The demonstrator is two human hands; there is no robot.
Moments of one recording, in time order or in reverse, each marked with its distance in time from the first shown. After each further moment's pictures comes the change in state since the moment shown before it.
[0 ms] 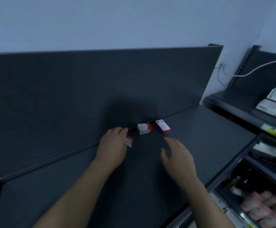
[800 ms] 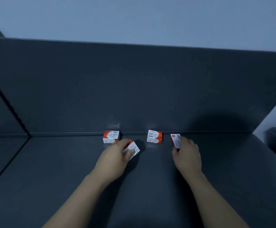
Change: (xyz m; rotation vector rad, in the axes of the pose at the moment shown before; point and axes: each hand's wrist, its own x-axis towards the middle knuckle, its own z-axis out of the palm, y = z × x) left_hand -0.013 0.085 0.020 -0.344 0.068 -0.604; right_hand 0.139 0.088 0.051 0.063 -0.159 -0.173
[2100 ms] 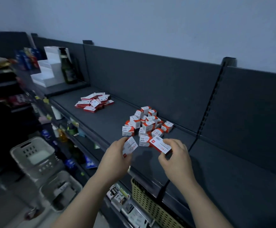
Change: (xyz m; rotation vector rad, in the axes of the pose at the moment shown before) left_hand -0.298 -0.210 -0.280 0.117 0.676 -0.547; right_hand -0.282 -0.409 0.084 0.568 -0.412 -0.835
